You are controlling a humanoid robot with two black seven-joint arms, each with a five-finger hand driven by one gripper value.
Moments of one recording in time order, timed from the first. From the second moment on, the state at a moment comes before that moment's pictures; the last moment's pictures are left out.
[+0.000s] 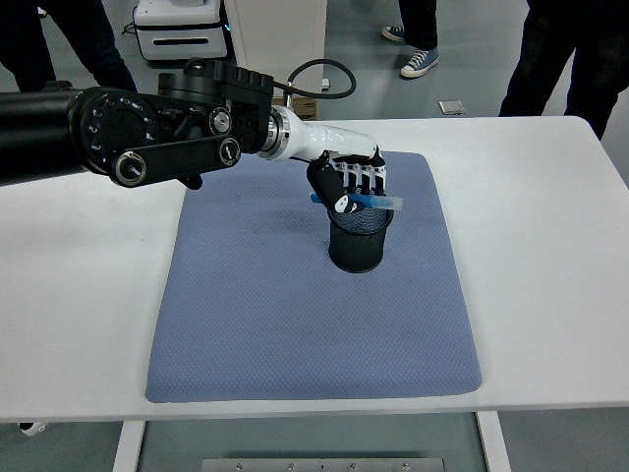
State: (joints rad) left arm -1.75 0.17 0.42 -1.04 0.62 -0.19 -0.09; right arm 0.01 0.00 0.22 0.21 -0.12 0.05 0.15
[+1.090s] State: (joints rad) left arm -1.65 0.12 0.41 -1.01 0.34 -0.01 -0.16; right arm 0.01 0.00 0.22 0.21 -0.12 0.05 0.15
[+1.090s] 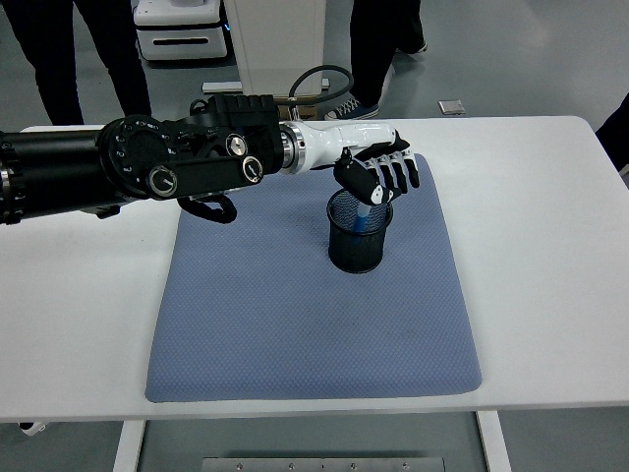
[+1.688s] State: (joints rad) left arm -1.53 0.24 0.28 -0.92 0.13 0.03 -0.16; right arm 0.01 0.00 0.22 0.21 -0.12 0.05 0.15
